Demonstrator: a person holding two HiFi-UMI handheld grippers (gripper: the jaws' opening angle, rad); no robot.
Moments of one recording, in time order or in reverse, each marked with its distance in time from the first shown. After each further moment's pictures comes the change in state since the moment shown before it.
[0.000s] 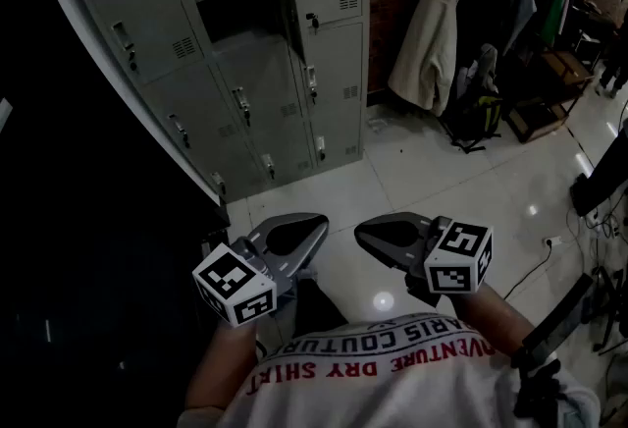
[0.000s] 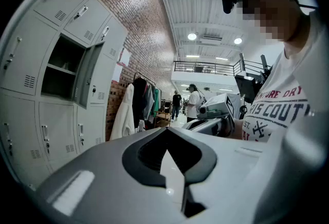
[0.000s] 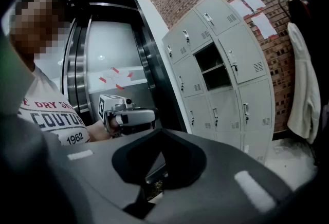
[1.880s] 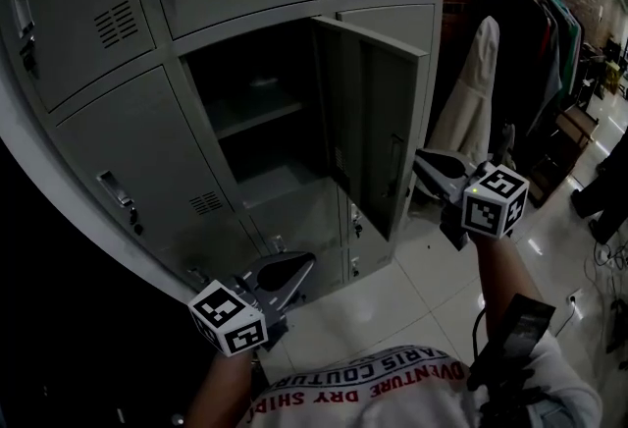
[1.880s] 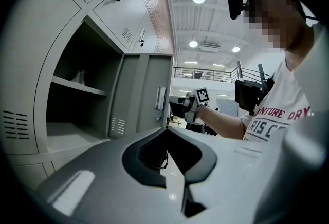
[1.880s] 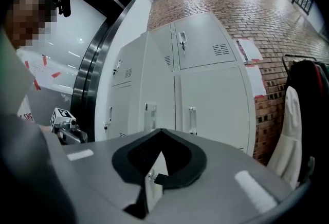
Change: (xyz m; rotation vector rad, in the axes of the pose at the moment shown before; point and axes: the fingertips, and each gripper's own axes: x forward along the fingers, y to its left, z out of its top) left arm 0.020 0.412 0.139 -0.002 -0.034 -0.073; right arm 0.175 -0.372 0.341 -0.239 -0.264 -0.478
